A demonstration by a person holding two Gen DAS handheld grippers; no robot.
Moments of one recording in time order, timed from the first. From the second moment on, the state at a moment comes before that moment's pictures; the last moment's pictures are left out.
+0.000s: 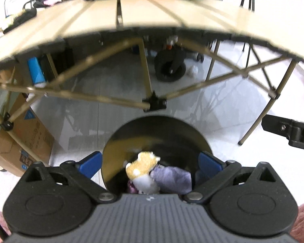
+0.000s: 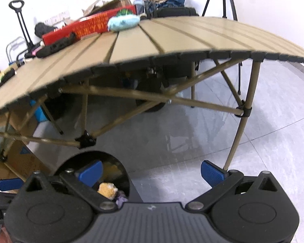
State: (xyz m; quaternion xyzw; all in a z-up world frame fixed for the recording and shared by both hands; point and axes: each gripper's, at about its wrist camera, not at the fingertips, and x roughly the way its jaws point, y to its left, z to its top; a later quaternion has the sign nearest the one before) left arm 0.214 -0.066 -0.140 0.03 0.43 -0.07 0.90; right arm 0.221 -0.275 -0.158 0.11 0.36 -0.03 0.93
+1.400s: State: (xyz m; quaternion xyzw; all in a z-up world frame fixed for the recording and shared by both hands) left arm 0.358 -0.030 0.011 -0.01 0.26 -0.03 0.97; right arm 0.305 -0.285 -0.035 0.10 0.18 0.00 0.98
